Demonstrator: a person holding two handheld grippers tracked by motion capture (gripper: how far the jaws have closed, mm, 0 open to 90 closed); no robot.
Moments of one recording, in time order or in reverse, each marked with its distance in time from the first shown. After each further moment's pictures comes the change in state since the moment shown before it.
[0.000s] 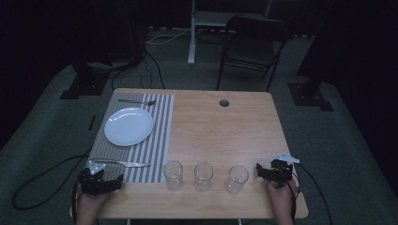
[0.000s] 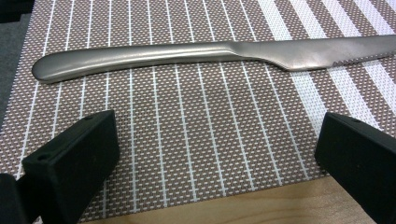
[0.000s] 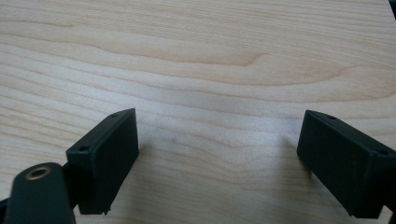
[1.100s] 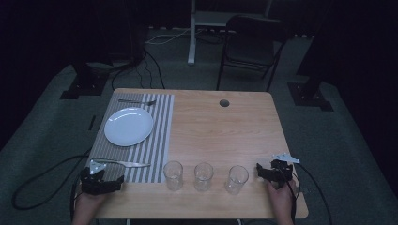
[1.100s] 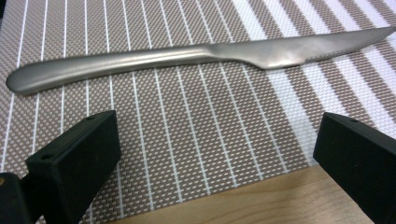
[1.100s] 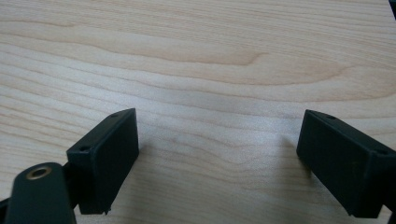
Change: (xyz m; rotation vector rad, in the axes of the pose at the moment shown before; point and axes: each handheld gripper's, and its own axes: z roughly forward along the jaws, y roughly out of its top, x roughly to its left) left arm 0.001 0.003 -0.004 0.000 -0.077 0.048; right arm 0.000 -0.001 -0.001 0.001 0.000 0.003
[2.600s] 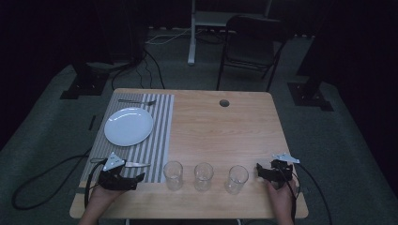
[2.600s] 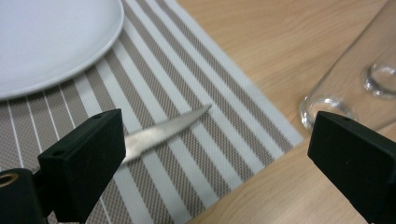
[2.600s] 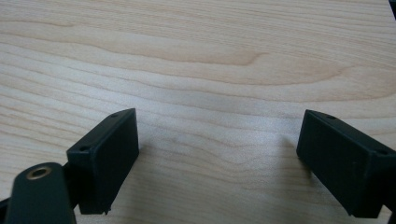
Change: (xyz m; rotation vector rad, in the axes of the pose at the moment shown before) left arm -0.056 0.046 -0.020 -0.104 -0.275 0.164; right arm 0.000 0.000 0.000 0.000 0.000 0.000
